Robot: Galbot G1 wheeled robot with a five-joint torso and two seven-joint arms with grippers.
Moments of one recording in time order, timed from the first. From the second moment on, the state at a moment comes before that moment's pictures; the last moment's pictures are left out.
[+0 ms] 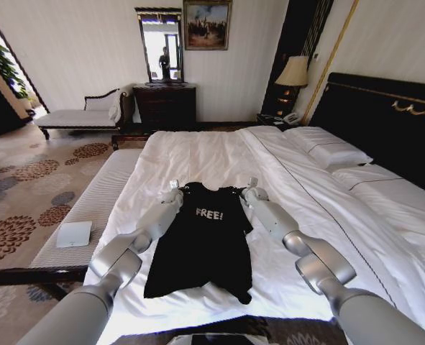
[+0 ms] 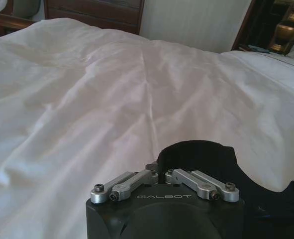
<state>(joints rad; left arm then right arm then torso) 0.17 -1.48 0.16 -0.52 -0.86 0.16 -0.14 -0.20 1.32 -0.10 0.64 0.94 -0.35 0.10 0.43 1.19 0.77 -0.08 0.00</state>
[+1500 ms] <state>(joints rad) 0.24 -1.32 0.11 -0.71 -0.90 0.22 -0.21 -0.29 1.27 -0.11 0.82 0.99 -0.33 0.15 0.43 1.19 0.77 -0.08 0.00</state>
